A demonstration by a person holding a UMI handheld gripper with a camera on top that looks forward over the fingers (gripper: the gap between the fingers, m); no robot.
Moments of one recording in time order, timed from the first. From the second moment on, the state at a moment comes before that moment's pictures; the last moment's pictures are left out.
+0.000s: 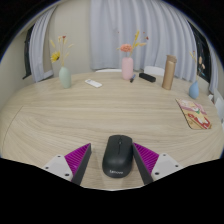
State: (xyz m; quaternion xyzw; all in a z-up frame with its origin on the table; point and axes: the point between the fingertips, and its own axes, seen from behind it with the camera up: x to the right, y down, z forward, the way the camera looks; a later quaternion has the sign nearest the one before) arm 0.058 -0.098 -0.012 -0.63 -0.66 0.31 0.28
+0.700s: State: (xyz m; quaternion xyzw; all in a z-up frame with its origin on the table) arm 0.009 0.016 0.136 -0.63 -0.63 0.34 0.30
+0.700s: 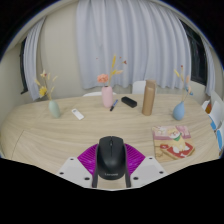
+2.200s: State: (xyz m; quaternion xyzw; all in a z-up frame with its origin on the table) arm 0.098 0.237 0.125 -0.66 -0.64 0.27 0.29
